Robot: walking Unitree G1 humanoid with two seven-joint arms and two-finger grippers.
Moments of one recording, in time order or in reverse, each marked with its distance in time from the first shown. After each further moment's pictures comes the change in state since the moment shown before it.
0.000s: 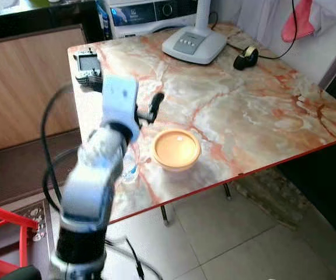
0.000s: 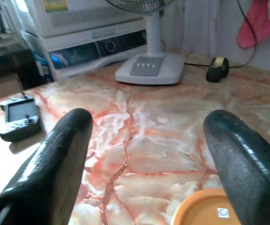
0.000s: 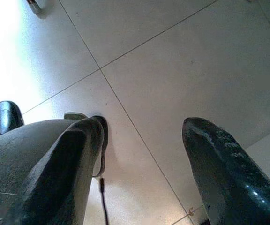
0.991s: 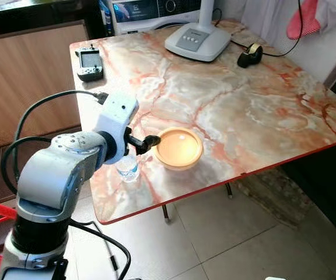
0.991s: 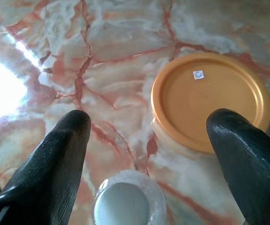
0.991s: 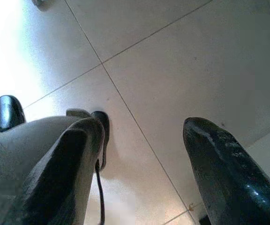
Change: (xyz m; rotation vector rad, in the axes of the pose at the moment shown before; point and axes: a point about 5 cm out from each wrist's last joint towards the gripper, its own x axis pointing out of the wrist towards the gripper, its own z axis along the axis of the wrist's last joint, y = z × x) left arm -0.023 0.016 -0.016 0.115 0.483 -0.262; right arm 0.002 0.001 0.003 0.003 0.014 0.001
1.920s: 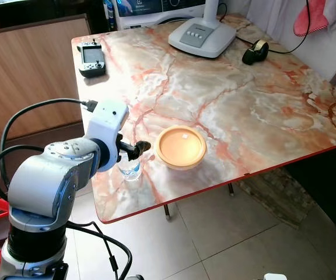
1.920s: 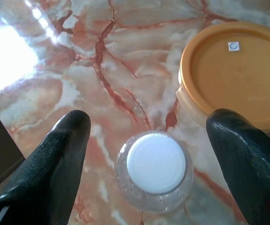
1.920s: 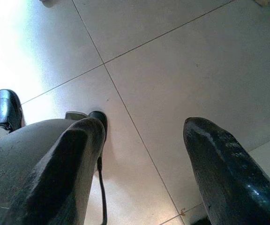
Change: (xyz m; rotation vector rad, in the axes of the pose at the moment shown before) left arm -0.009 0.002 -0.013 -0.062 0.075 0.081; right arm 0.002 -0.003 0.007 -0.045 -0.005 0.015
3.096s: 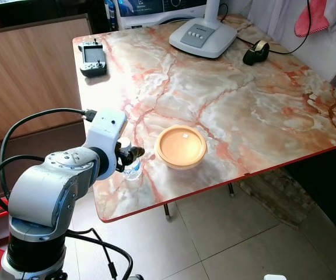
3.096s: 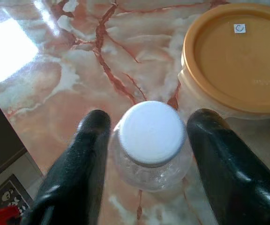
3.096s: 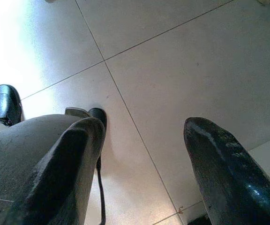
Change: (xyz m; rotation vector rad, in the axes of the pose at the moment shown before) left arm -0.001 -0.002 -0.012 -0.012 0.015 0.012; right arm 0.000 0.000 0.001 -0.012 0.006 0.006
